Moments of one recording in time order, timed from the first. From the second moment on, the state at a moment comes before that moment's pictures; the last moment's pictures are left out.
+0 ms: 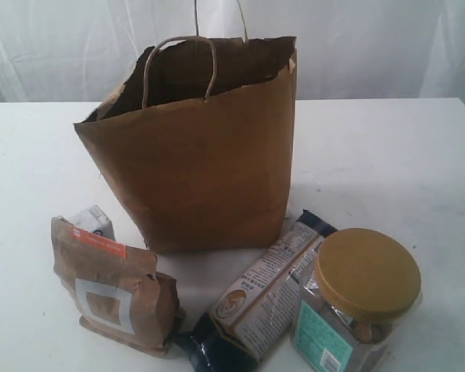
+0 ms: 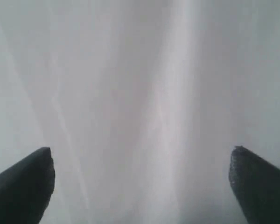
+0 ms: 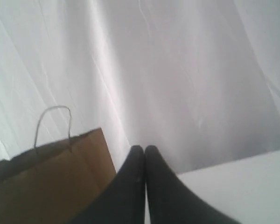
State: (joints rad) left arm -0.21 1.60 -1.61 -1.74 0.15 1.75; right arm 0.07 0.44 -0.07 -0.17 -0.54 0.50
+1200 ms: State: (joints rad) left arm -0.14 0.79 -0.55 -1.79 -0.02 2.00; right arm 0.07 1.10 -0.91 0.01 0.82 -0.31
